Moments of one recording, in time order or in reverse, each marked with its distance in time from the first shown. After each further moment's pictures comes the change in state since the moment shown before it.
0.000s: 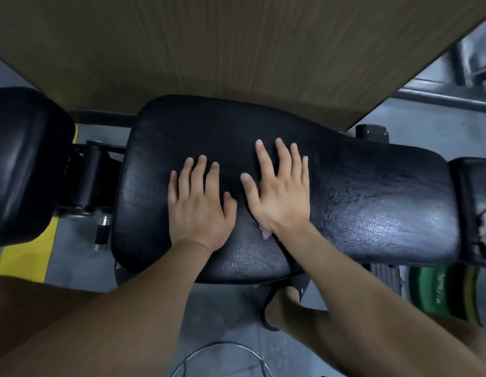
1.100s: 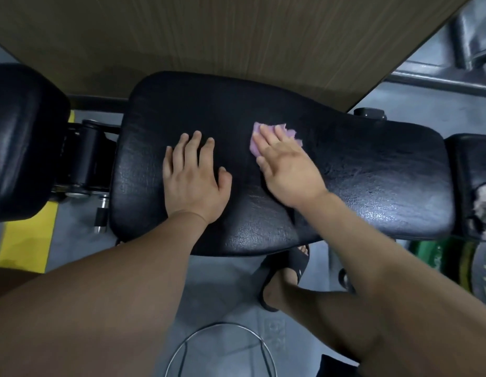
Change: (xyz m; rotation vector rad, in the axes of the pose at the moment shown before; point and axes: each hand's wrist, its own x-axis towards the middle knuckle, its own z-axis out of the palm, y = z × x) left_hand -0.001 0.000 0.002 -0.022 0.055 -0.012; right_hand 0.006 0.031 -0.015 -0.080 -0.139 -0.305
